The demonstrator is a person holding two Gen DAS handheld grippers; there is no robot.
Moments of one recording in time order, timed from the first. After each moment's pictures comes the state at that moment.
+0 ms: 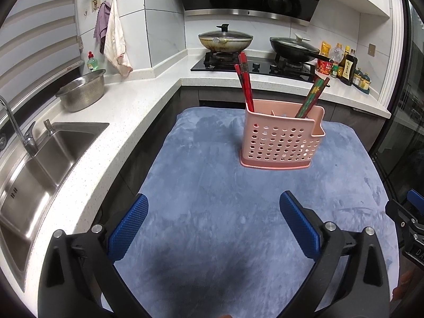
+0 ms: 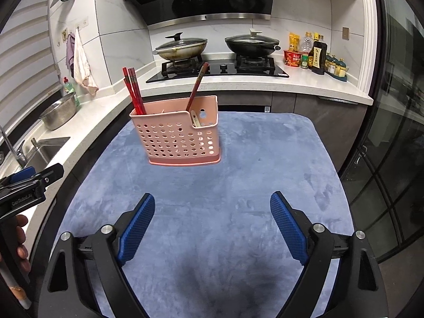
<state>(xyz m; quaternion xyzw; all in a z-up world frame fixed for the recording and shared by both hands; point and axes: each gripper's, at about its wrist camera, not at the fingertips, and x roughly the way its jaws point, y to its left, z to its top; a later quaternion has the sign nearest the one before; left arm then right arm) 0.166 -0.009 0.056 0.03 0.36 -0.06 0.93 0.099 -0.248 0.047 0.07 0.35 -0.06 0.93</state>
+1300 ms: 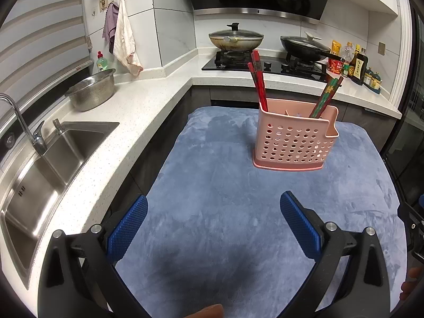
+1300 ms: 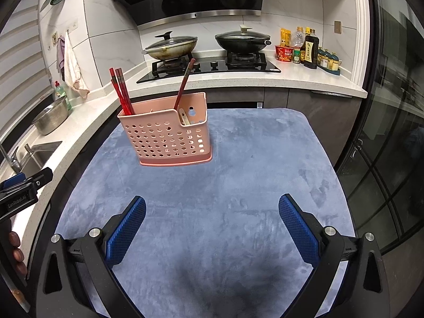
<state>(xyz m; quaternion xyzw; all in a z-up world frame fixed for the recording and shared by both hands) 0.173 -0.004 0.051 0.04 0.36 -0.03 0.93 0.103 -0.259 0.039 0.08 0.35 -0.08 0.93</state>
